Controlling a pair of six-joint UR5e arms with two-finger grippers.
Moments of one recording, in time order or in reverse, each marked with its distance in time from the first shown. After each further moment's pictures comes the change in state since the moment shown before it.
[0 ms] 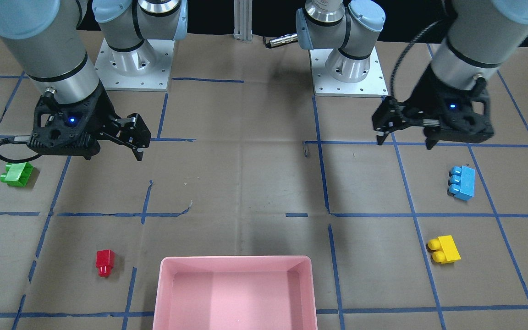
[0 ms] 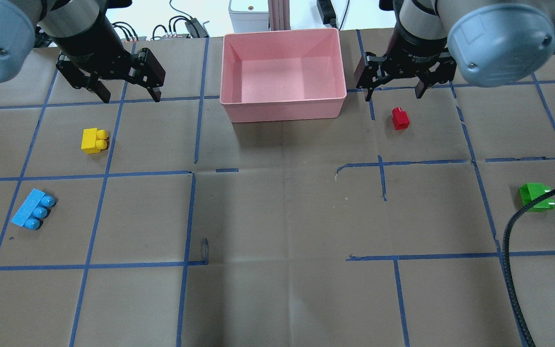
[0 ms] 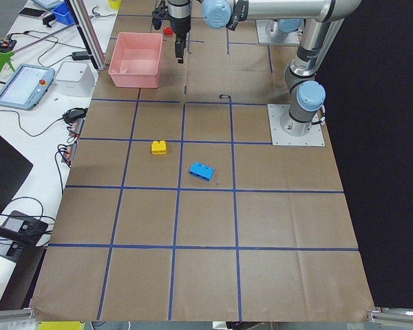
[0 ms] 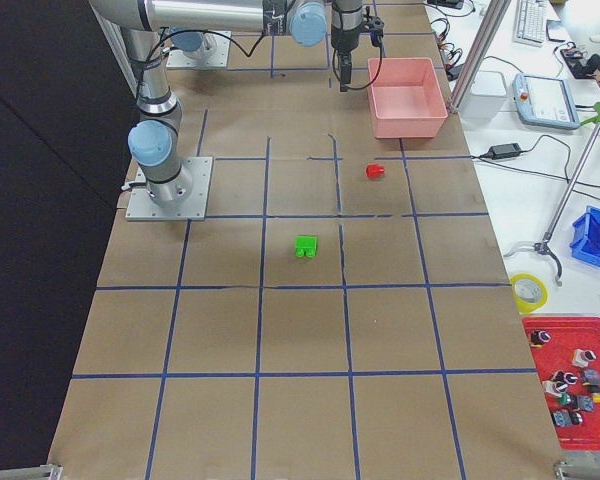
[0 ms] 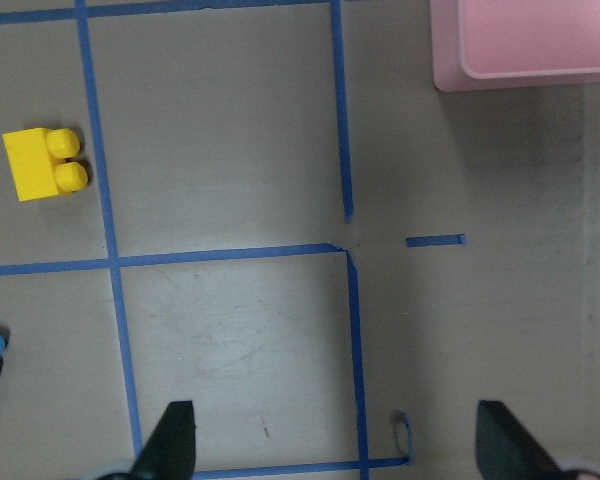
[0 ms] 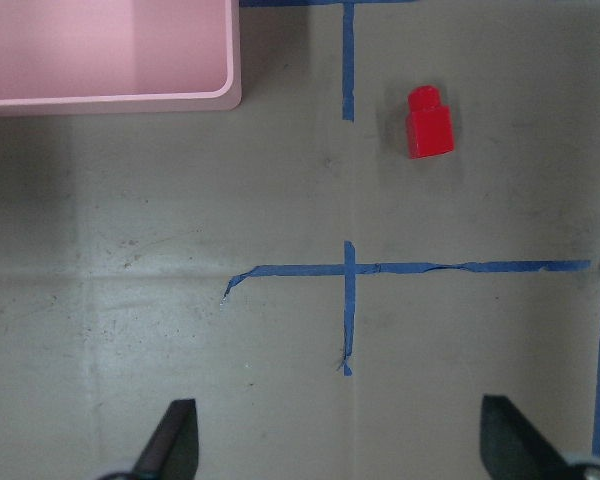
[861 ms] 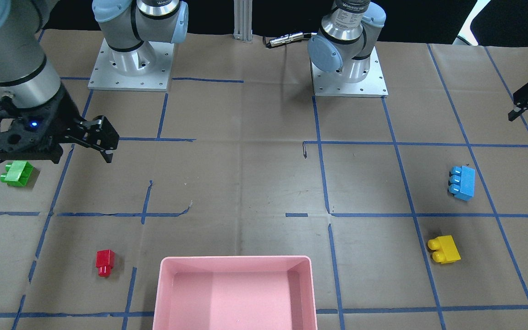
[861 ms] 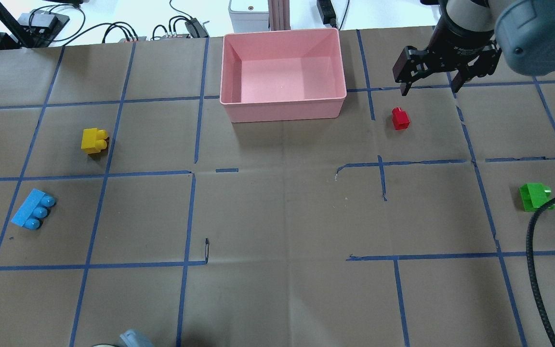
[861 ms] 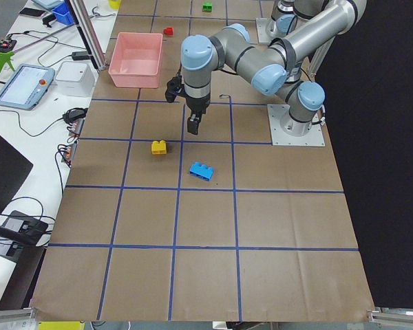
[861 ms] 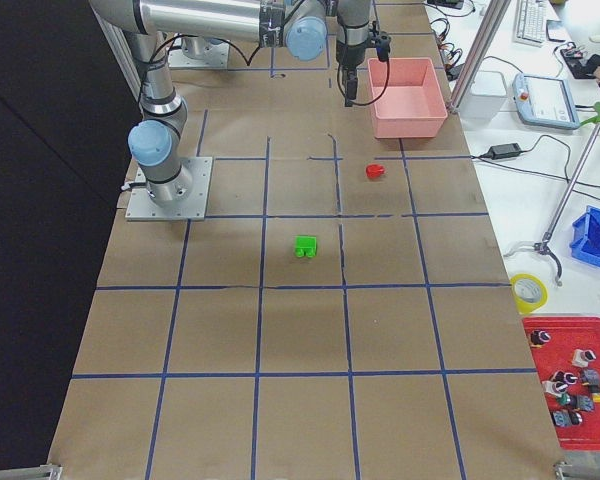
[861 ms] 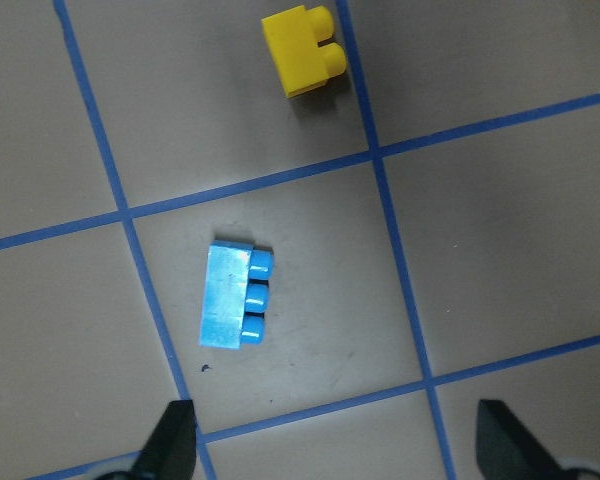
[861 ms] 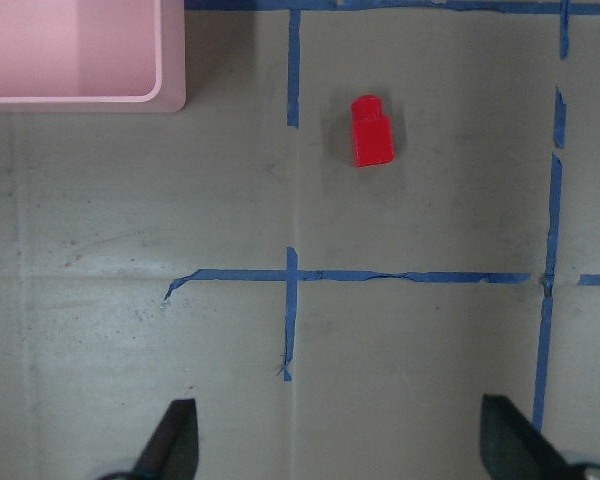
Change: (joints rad) left arm 0.588 0.013 -0.118 0.075 -0.004 0.865; right arm -0.123 -0.013 0.021 0.003 -0.009 -0.185
